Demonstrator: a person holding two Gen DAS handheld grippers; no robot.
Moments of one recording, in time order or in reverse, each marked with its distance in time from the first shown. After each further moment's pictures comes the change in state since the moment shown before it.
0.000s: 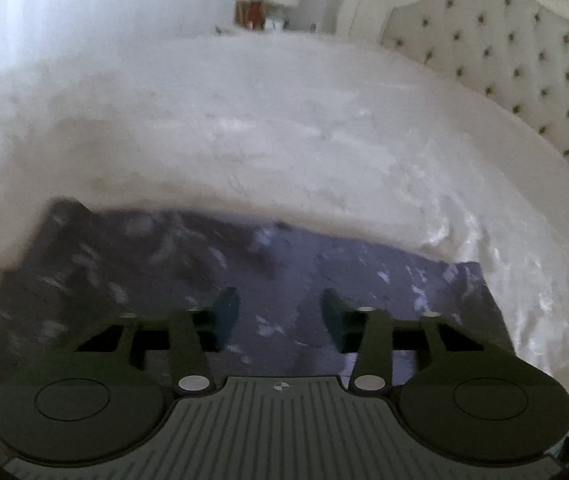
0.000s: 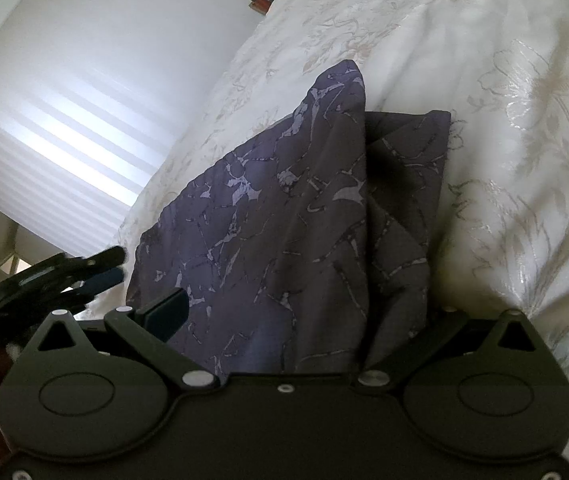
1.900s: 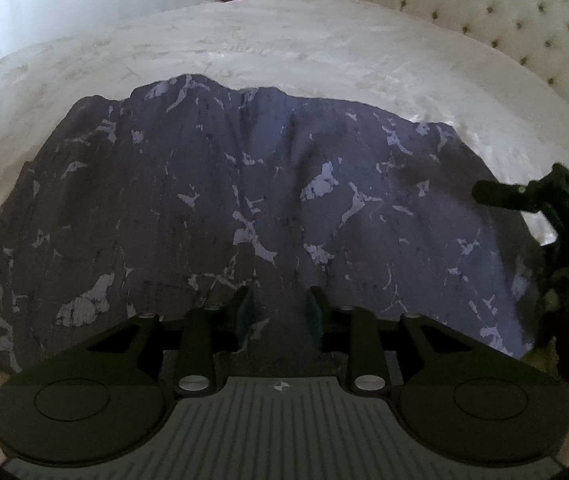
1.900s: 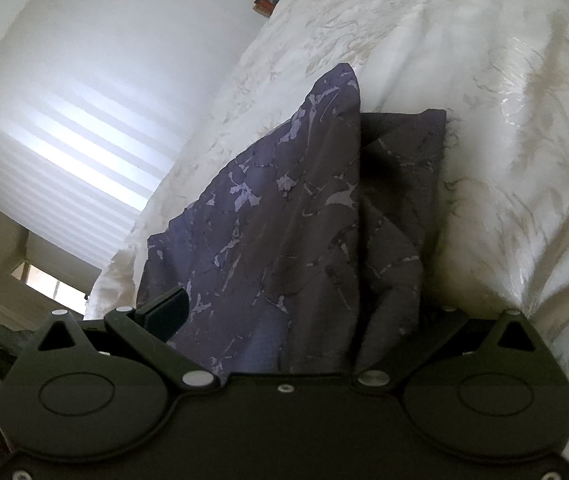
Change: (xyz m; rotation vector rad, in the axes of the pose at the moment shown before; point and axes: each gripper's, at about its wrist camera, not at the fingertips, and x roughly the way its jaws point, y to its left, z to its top) left arm -0.051 -0.010 -0.116 0.135 0.061 0.038; right arm -0.007 -0.009 0.003 0.020 -0.003 0.044
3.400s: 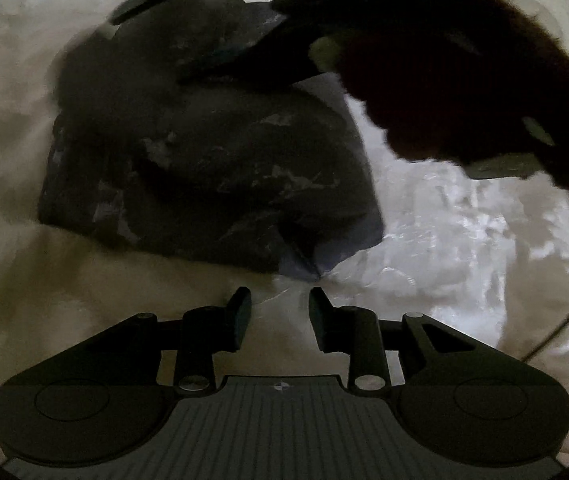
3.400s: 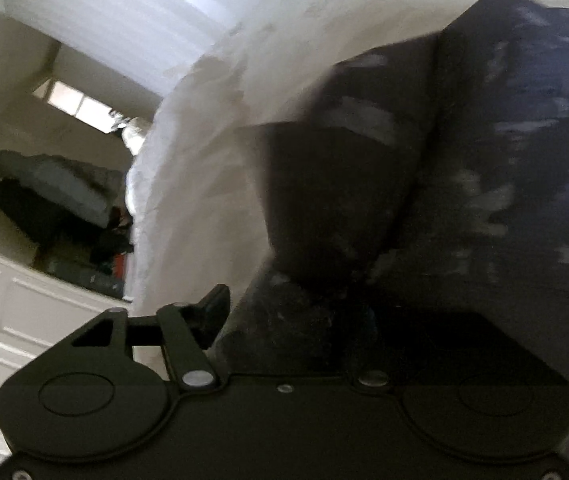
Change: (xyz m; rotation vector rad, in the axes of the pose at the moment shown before) left arm -0.055 0.078 -0.046 -0.148 0.067 -0.209; right arm 0.236 0.278 -0.044 -0.289 0.538 0.080
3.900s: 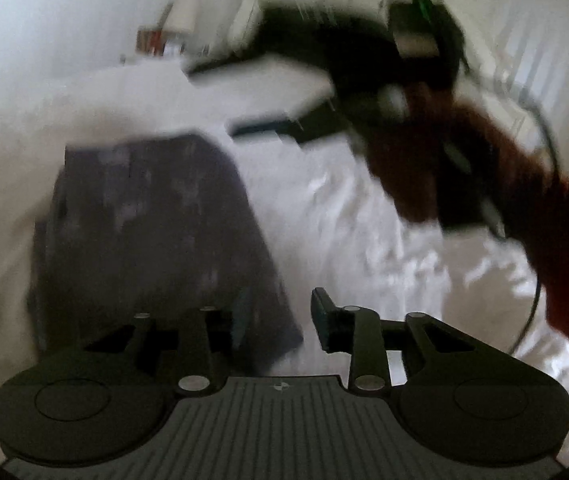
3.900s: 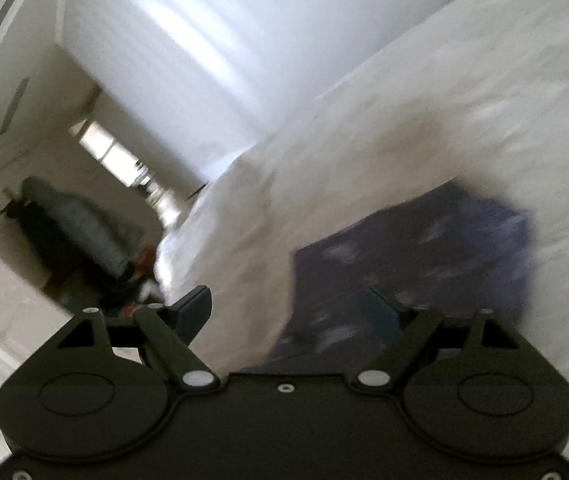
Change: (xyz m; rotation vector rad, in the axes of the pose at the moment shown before) left arm -0.058 -0.035 0.046 0.252 -0.217 -0.123; right arm -0.135 -0.008 -0.004 -0.126 -0.310 -0.022
